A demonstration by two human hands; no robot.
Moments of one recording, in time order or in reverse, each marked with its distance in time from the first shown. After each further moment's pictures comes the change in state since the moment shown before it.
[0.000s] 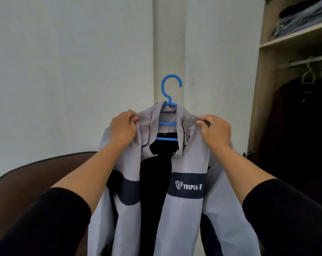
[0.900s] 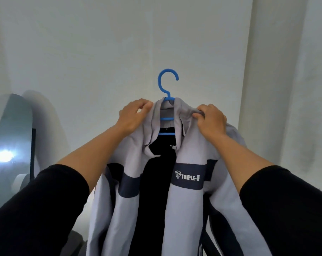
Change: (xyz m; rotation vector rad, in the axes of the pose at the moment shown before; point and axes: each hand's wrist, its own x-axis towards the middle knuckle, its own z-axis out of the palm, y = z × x) left_hand 0.012 -0.107 -0.180 0.239 -0.034 -0.022; right_hand -0.002 -0.188 0.159 0.272 -0.320 -0.245
